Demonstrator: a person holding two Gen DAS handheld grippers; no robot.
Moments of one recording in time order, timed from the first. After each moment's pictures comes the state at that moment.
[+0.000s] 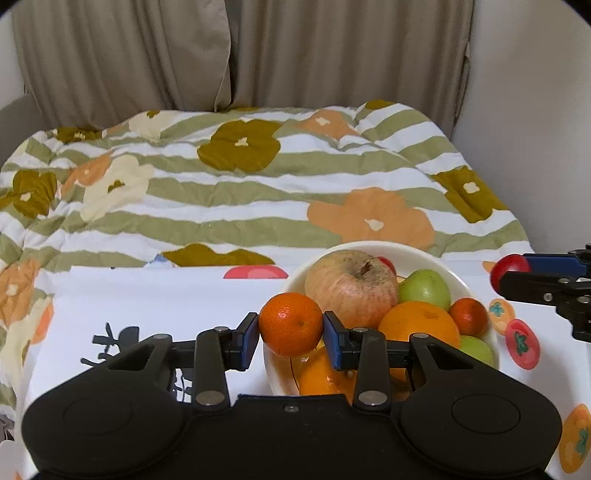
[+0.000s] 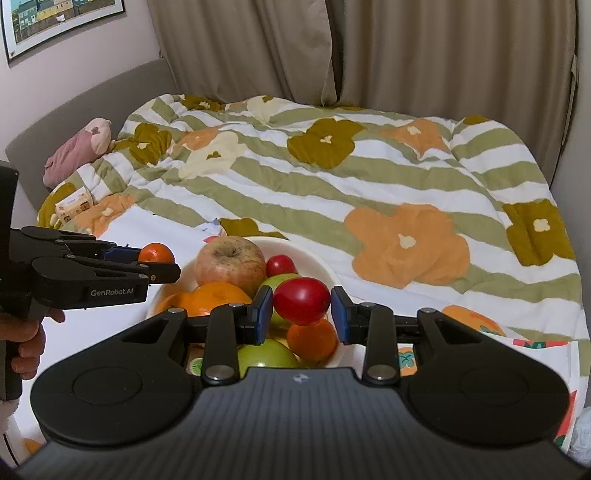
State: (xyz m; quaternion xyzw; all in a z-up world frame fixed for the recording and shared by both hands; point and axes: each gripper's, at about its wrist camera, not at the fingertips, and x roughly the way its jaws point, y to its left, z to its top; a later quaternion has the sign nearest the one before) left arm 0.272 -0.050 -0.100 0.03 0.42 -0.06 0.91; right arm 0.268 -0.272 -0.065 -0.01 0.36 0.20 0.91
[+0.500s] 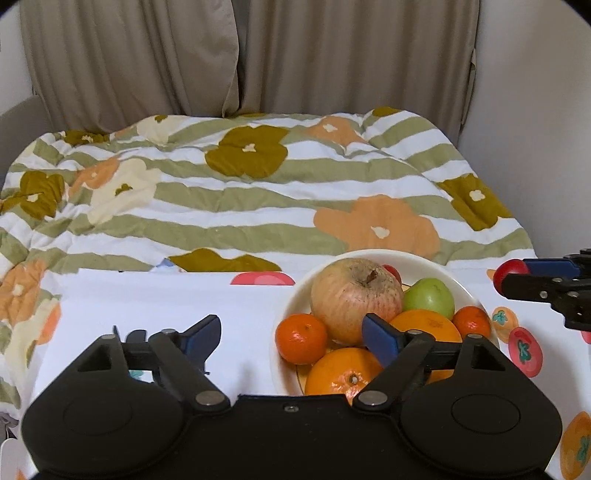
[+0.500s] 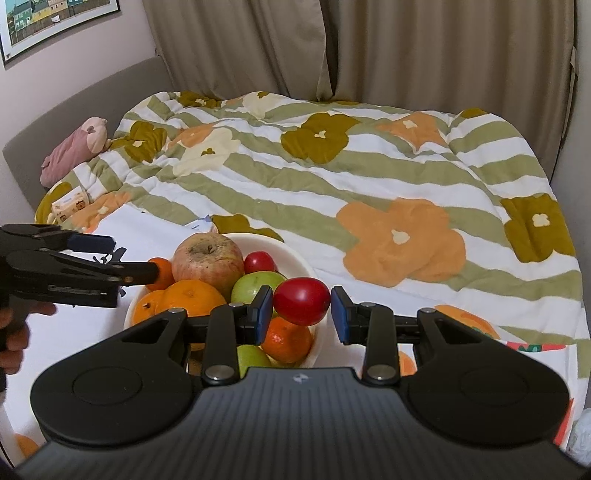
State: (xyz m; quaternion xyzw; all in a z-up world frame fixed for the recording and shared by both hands) left arm 0.265 -0.049 -0.088 0.03 0.40 -0.04 0.91; right arm 0.284 -0.288 -0.075 -0.01 0.37 0.20 0.91
